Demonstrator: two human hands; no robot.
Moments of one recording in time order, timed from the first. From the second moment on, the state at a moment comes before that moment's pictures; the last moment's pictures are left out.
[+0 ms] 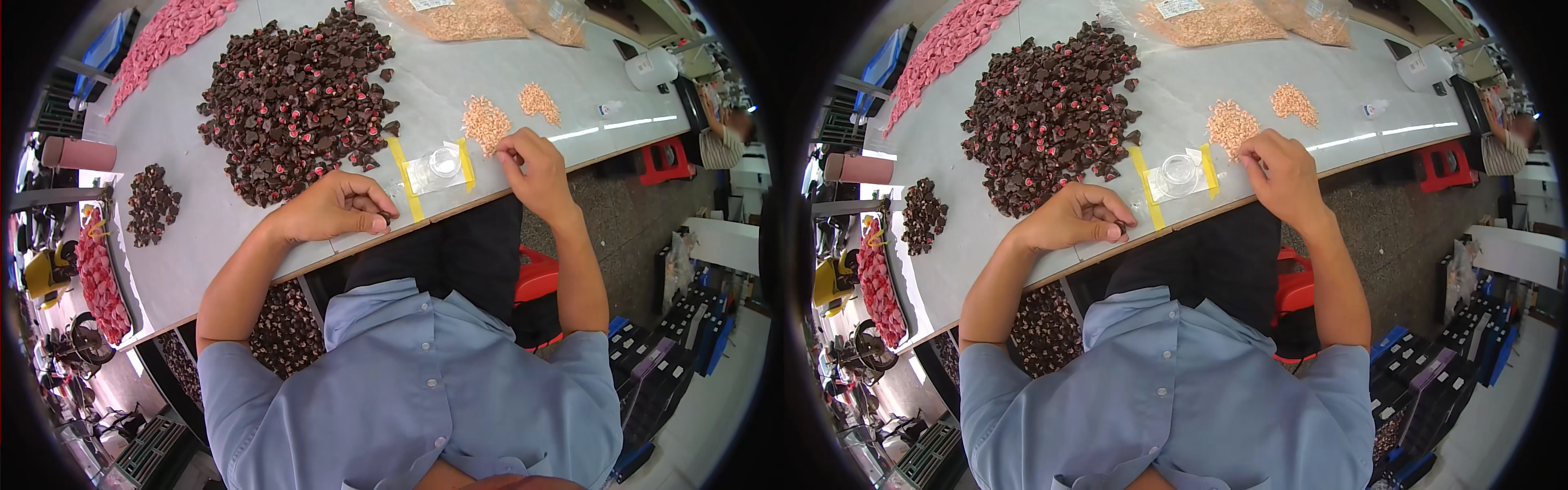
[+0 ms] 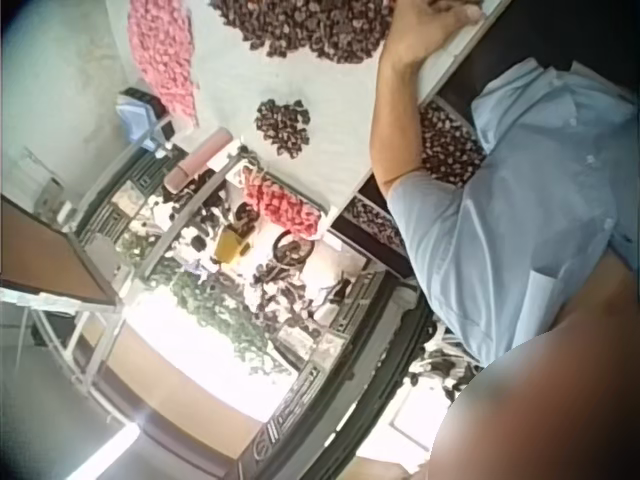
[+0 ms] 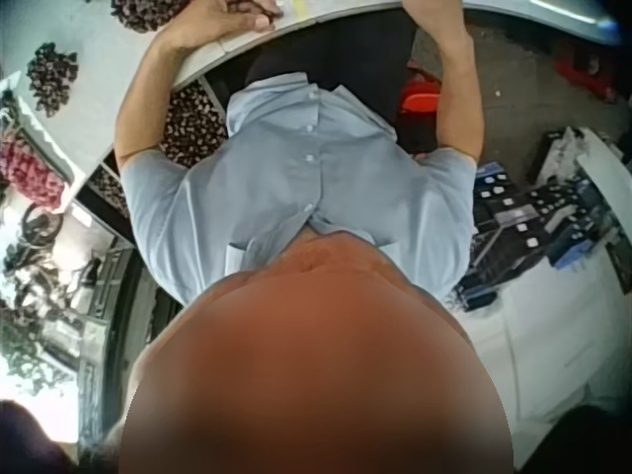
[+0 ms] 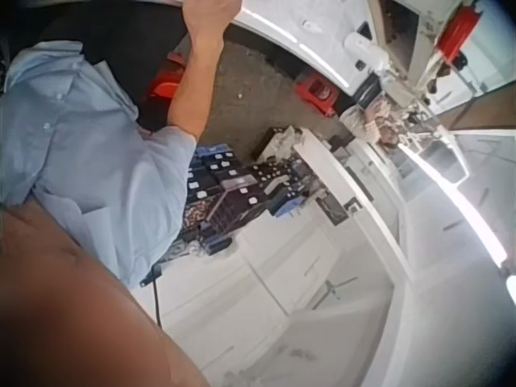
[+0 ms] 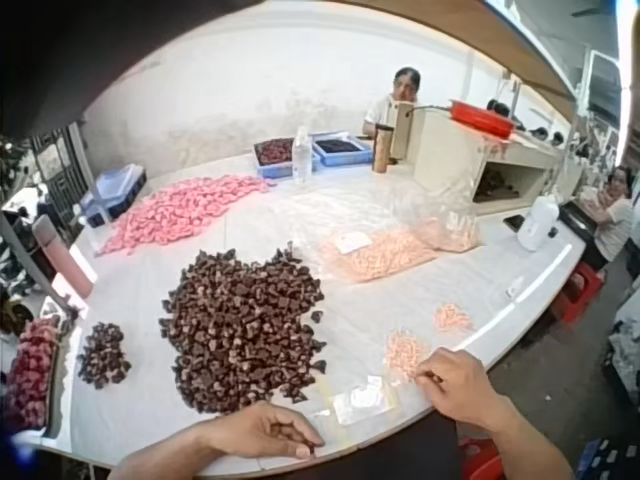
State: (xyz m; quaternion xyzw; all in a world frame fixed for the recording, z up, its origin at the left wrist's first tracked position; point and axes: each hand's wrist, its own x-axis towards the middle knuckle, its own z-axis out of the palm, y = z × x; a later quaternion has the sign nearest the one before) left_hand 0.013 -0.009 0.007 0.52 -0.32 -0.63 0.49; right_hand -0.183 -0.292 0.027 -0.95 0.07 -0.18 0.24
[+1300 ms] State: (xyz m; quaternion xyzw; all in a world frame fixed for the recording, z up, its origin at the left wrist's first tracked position) left_hand 0.000 -0.003 0.007 0.51 -0.27 -0.64 0.51; right_hand -0.172 -0.143 0.023 -0.88 0.03 -0.30 0.37
